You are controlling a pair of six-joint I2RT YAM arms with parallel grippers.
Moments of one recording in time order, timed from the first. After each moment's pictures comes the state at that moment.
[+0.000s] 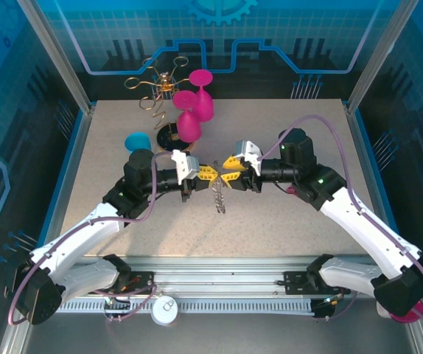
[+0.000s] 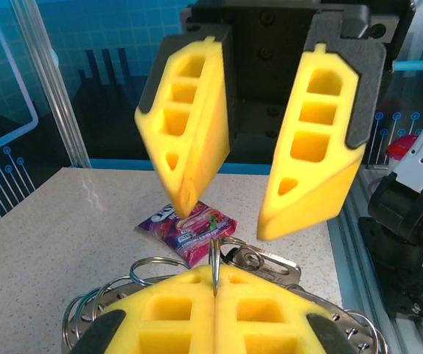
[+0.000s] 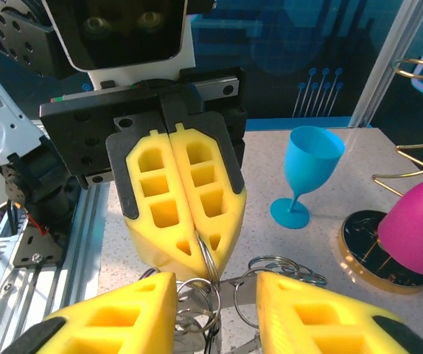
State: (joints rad) left arm -0.55 1.07 0.79 0.18 0.75 0.16; right arm 0.59 1.13 1.12 -0.39 -0.71 -0.36
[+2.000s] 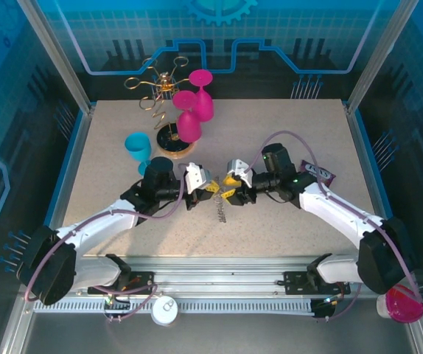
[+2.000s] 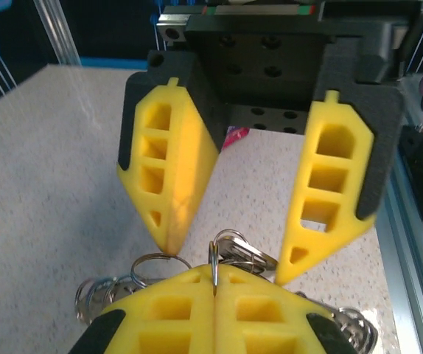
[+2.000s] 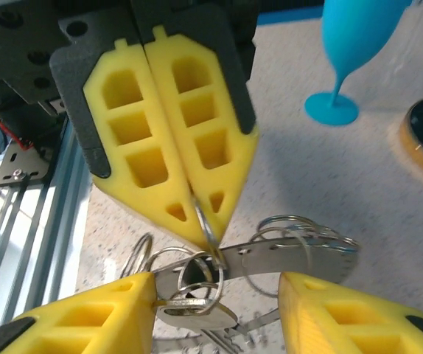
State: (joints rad) left arm -0.55 1.23 0.67 0.22 0.68 0.29; right arm 0.52 1.30 0.87 -0.23 -0.79 -0.47
